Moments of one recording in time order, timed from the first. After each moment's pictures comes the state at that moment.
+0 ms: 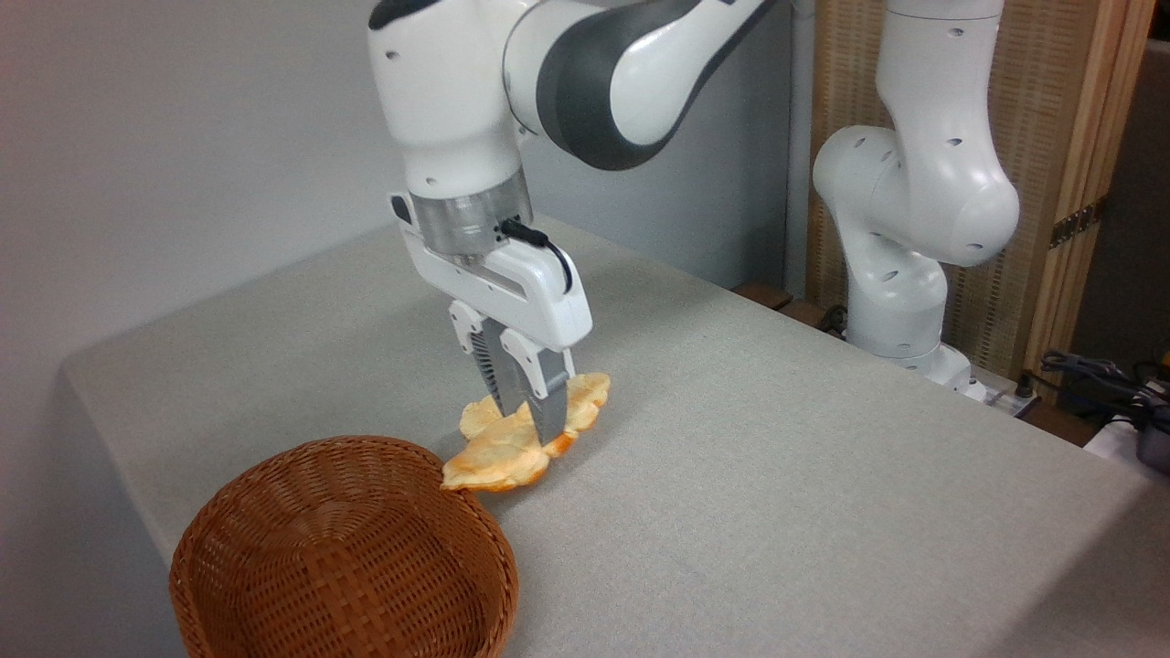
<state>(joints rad) -0.22 -0.10 0.12 -2.08 0.01 1.92 0.63</state>
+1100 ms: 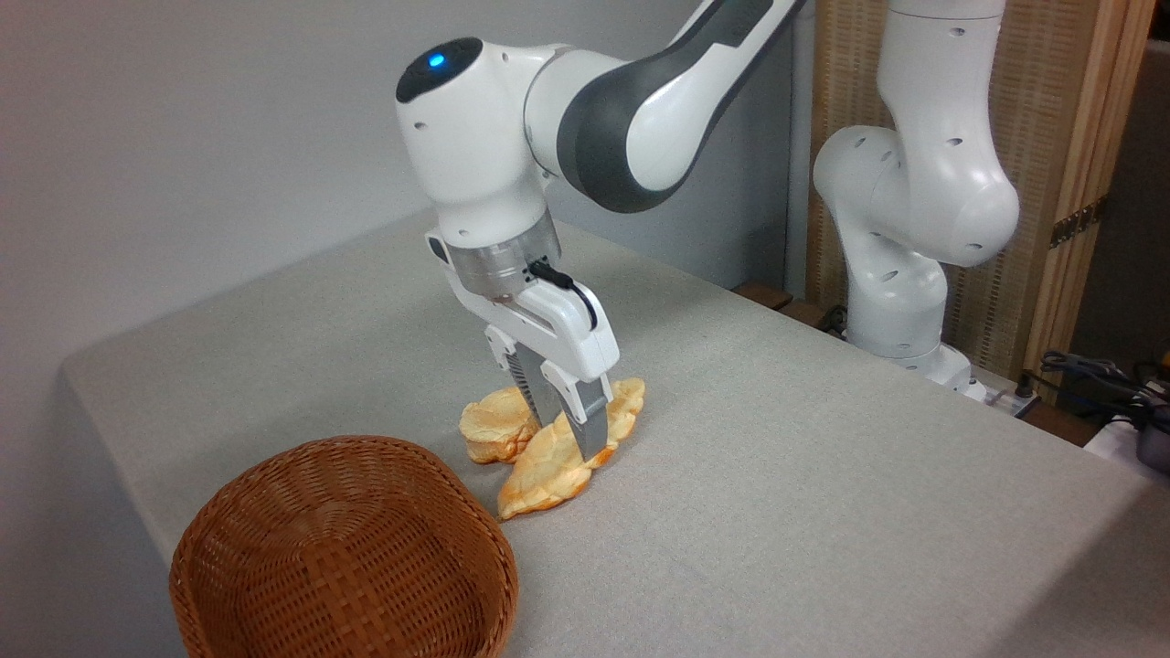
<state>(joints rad) -0.22 -0.11 0.12 -2.17 0.01 1.92 0.67</state>
